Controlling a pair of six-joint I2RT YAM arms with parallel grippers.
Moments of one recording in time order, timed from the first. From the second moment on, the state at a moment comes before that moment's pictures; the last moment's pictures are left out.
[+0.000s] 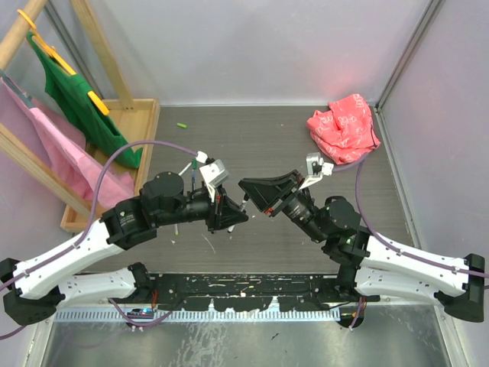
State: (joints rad) left arm -1.03 0.94 1.08 -0.36 0.23 -0.33; right arm 1.16 0.84 0.70 0.47 0.26 0.63
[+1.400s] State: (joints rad) left arm -1.00 0.83 1.06 -0.22 0.24 -0.33; right arm 1.24 0.68 0.82 -0.35 0.54 0.48
